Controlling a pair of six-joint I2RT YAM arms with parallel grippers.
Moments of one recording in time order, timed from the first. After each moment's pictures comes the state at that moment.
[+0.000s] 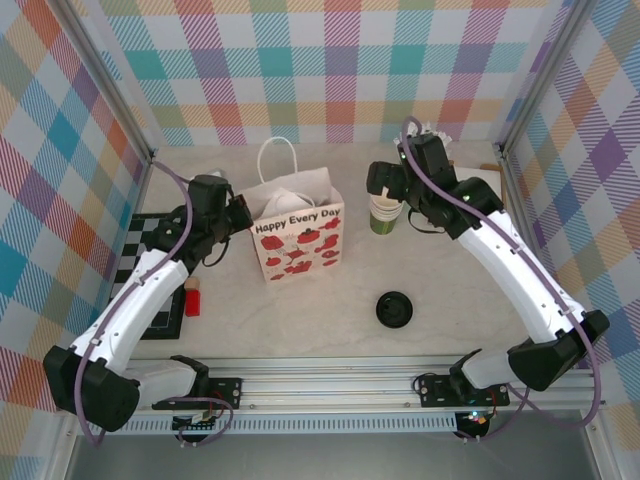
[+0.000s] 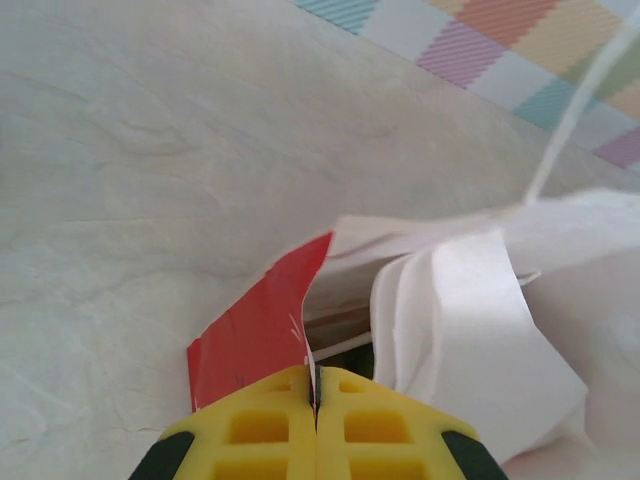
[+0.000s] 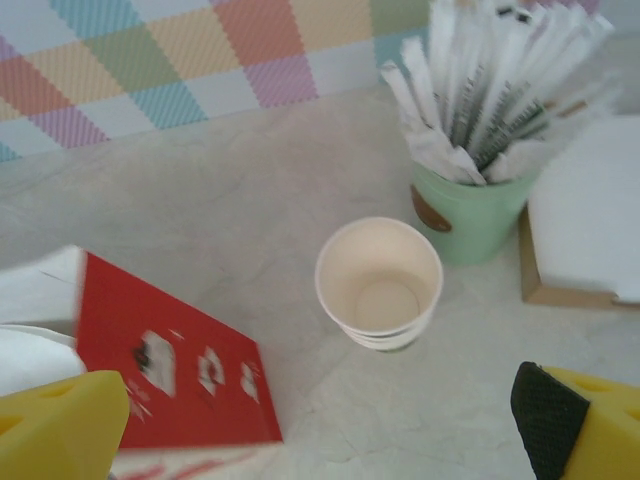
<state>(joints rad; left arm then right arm) -0.36 1.19 1.14 -0.62 -0.14 -0.64 0.57 1.39 1.63 -0.93 0.33 0.56</state>
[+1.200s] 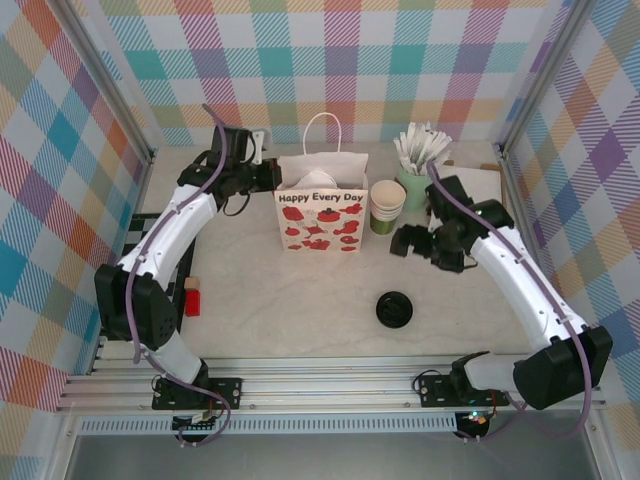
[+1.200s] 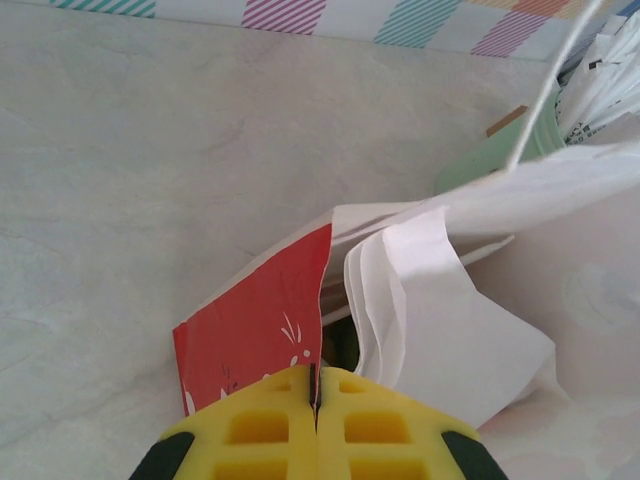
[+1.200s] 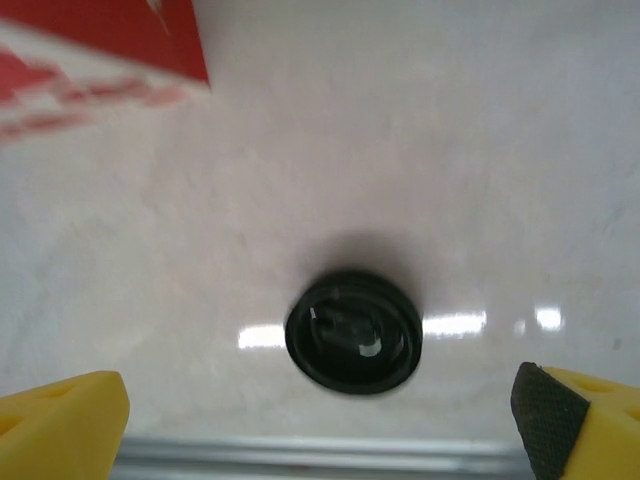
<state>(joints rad) -0.31 1.66 1.59 -0.63 0.24 -0.33 0.35 1.27 1.24 -1.25 -0.14 0.59</state>
